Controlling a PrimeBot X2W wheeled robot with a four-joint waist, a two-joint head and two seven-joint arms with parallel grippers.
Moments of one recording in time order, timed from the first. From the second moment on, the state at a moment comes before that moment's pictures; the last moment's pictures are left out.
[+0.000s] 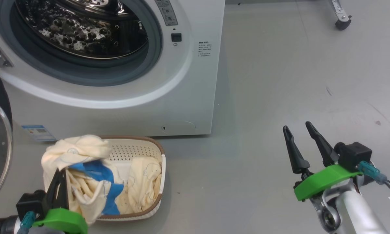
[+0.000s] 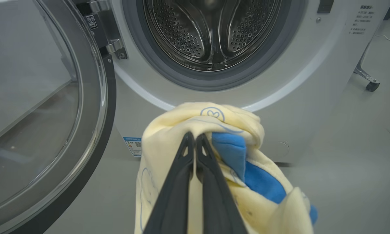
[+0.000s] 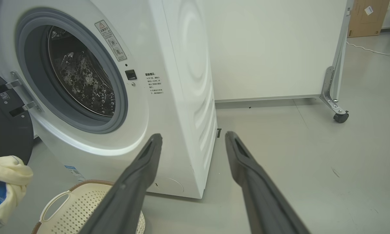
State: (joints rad) left arm -0.12 0.23 -0.11 0.41 -0.24 0.06 -0.25; right arm -0.17 -0.05 0.09 0.32 0.22 0.13 -0.25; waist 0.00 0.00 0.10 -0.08
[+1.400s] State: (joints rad) left arm -0.98 0.47 -0.01 0.53 -0.21 -0.12 -0.16; right arm -0.31 -0.05 0.13 0.20 0.32 0.13 -0.25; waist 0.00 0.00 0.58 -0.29
